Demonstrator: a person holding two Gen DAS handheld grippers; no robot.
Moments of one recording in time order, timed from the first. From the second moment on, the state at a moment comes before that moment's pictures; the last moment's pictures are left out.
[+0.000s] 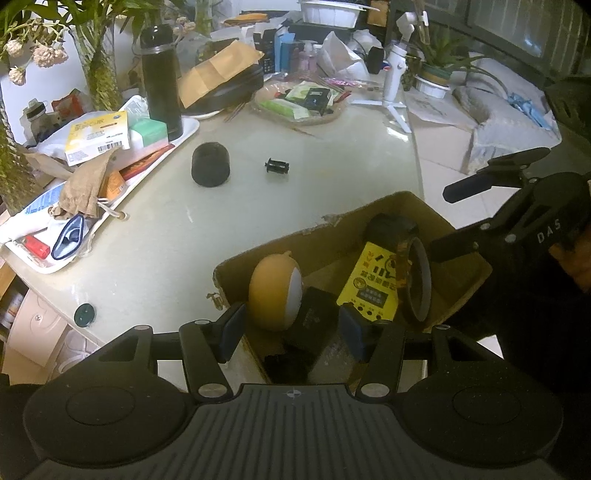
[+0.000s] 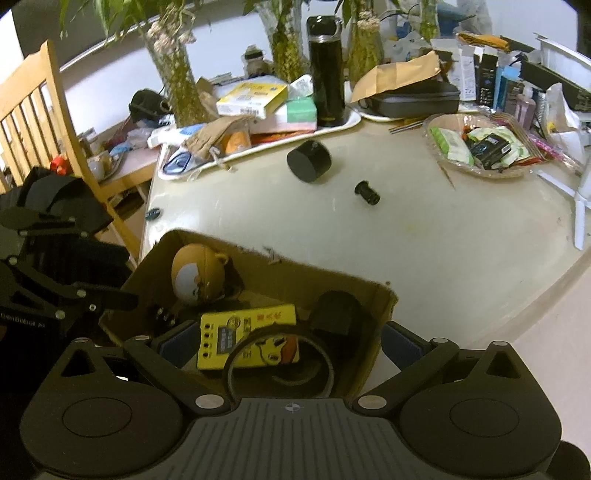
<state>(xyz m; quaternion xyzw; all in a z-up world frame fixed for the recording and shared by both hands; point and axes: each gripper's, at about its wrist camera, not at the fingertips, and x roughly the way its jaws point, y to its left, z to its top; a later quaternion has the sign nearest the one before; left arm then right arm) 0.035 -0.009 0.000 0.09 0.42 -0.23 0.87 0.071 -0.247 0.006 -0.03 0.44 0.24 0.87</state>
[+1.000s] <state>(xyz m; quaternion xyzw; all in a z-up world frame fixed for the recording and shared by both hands) 0.095 -0.012 0.031 0.08 0.36 -0.19 0.91 0.166 -0.233 0.031 -0.09 0.35 0.21 0.91</state>
